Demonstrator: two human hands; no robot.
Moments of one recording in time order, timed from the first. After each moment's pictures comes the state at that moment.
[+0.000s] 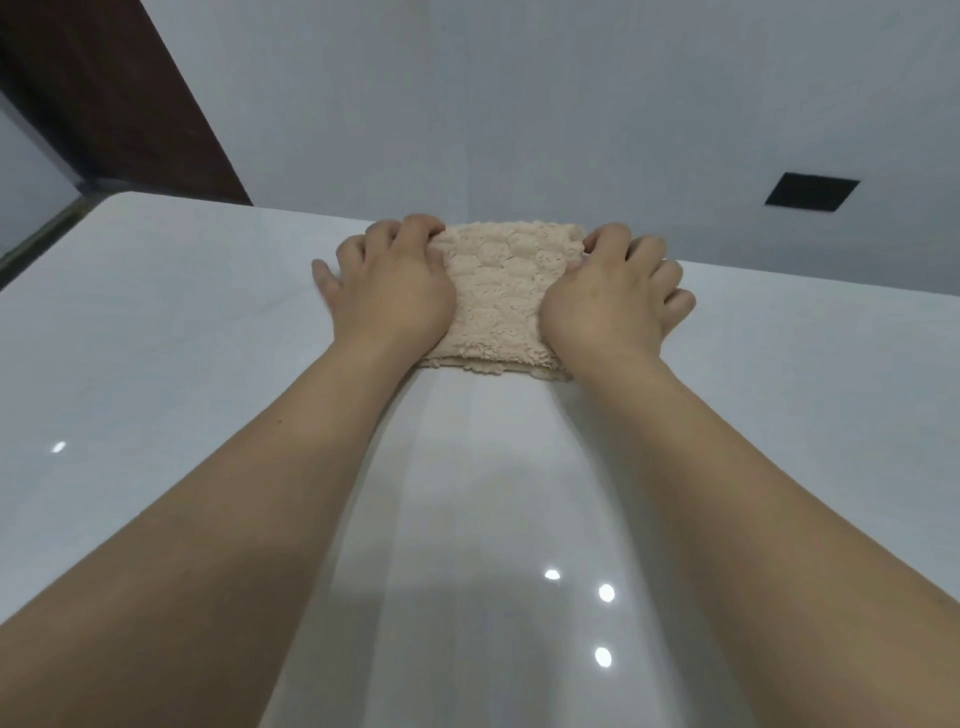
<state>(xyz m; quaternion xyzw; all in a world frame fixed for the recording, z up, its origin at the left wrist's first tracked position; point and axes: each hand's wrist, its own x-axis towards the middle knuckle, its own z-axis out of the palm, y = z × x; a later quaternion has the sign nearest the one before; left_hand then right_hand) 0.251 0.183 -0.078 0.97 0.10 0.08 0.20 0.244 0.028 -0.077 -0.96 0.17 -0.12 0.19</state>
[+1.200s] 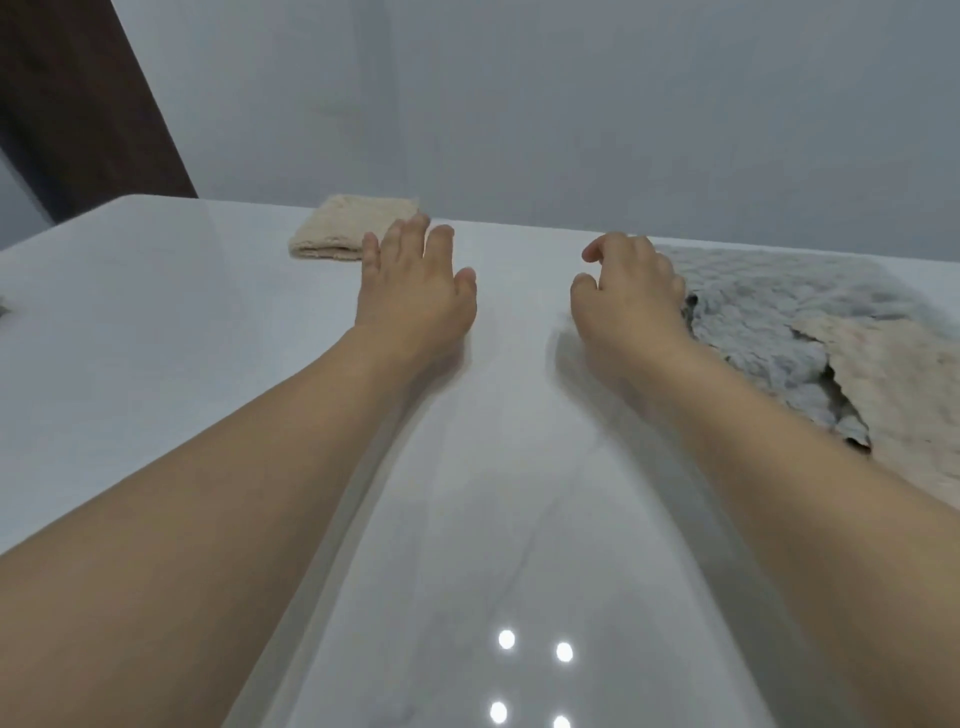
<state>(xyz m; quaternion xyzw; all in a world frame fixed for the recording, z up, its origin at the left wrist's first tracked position) 0.038 0.017 -0.057 0.97 -0.06 0.20 0.16 0.018 -0.171 -0.041 -0.95 0.03 -0.20 0.22</state>
